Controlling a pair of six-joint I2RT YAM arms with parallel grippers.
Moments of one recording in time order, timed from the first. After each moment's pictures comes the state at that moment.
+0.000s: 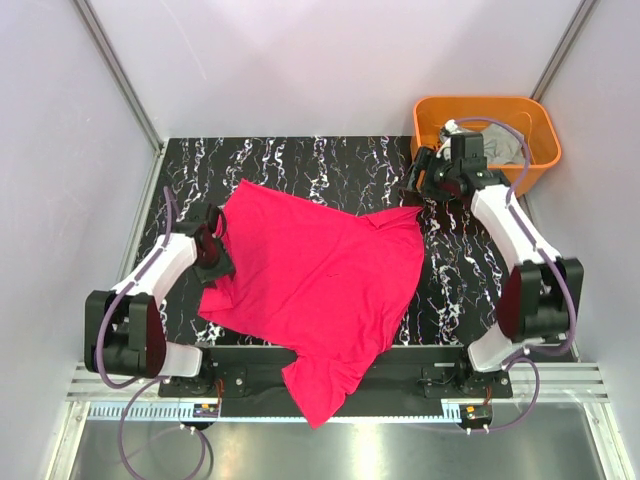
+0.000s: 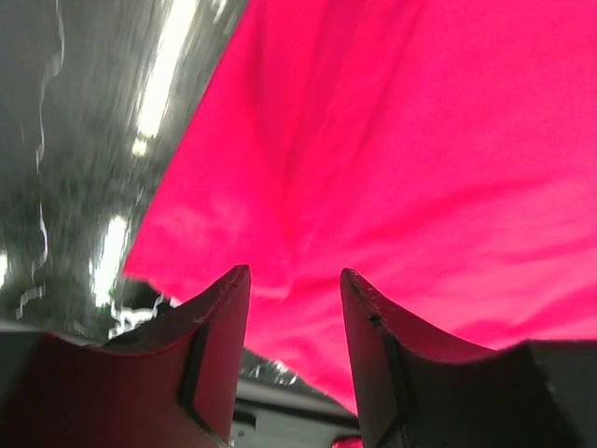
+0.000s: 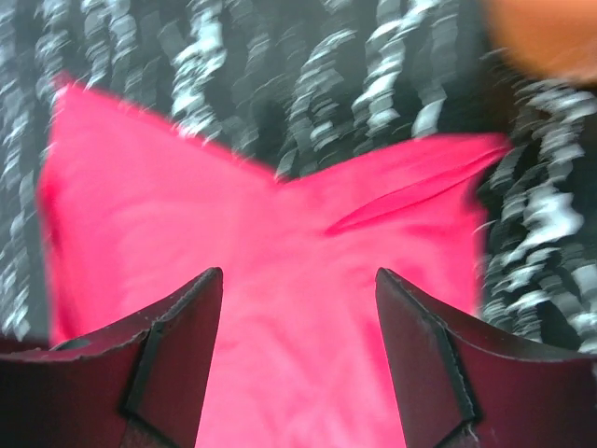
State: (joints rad) left arm -0.10 1.37 0.90 -0.85 -0.08 -0.59; right arm 0.12 1.61 1.38 -0.47 -0.25 0.40
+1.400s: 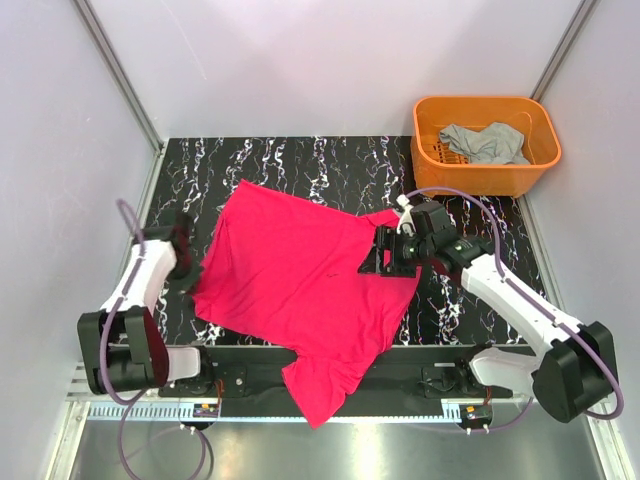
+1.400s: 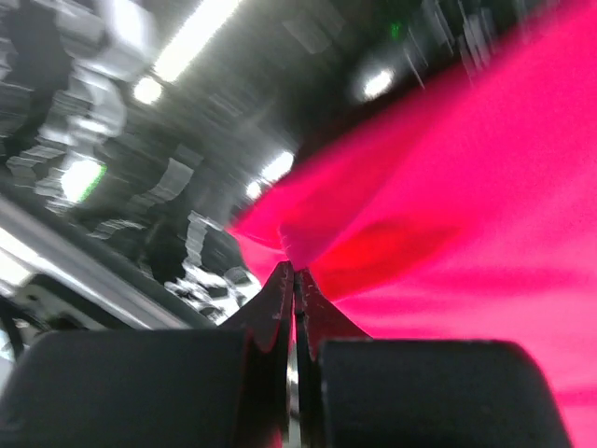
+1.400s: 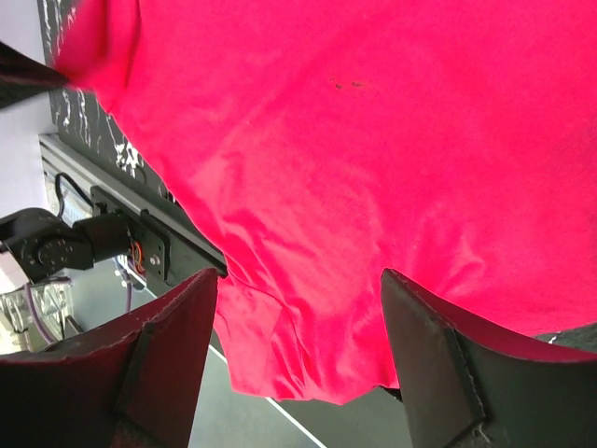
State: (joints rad) left arm 0.06 1.30 0.86 -0.98 -0.22 -0.77; right arm 0.49 1.17 0.88 -0.51 -0.41 0.57
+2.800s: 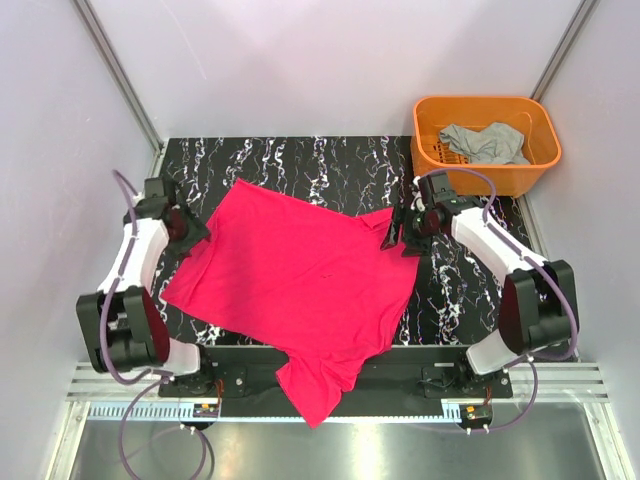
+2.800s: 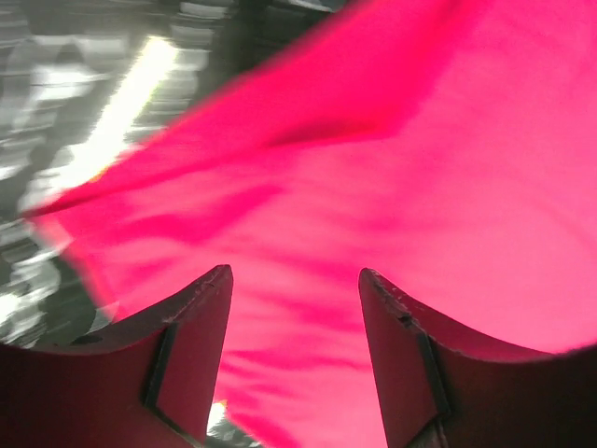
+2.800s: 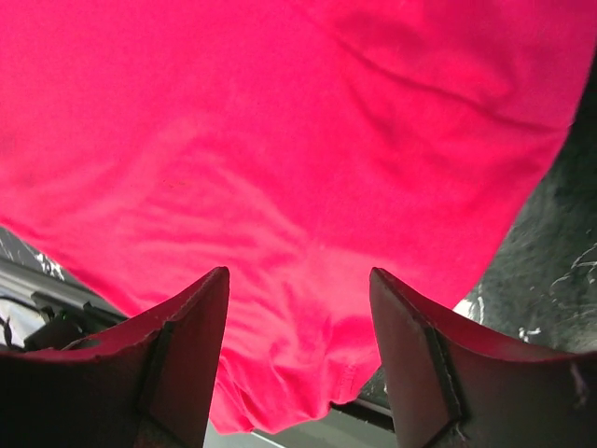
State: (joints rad) left arm 0.18 1.39 1.07 -0.78 -0.03 -0.56; right arm 0.27 1.53 1.12 -0.68 -0.31 0.48
